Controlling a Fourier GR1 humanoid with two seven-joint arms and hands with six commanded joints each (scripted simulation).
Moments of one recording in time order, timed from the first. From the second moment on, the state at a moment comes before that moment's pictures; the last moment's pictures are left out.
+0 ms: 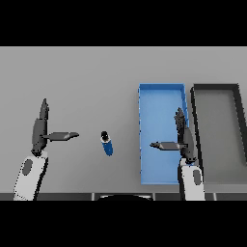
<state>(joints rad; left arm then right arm) -0.11 0.43 -0.16 -1.48 0.24 0.26 0.01 0.00 0.00 0.00 -1.57 0.00 0.00 0.00</state>
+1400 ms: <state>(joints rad) -0.01 0.64 -0.50 -1.73 0.13 -0.23 0.01 0.07 -0.15 0.12 -1.70 0.19 0.06 -0.05</state>
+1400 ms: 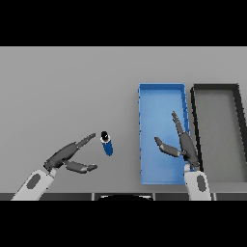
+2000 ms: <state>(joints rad) -0.14 0.37 -0.55 -1.50 0.07 -0.17 -0.04 0.09 -0.14 0.11 -1.69 0.18 0.07 -0.05</state>
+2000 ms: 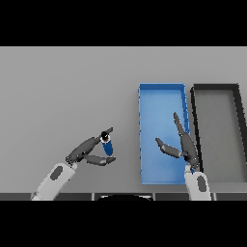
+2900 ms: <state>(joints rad) -0.16 0.20 -0.57 -1.40 0.10 -0.16 -0.11 0.07 -0.14 0.11 -1.68 0.20 0.05 -0.04</state>
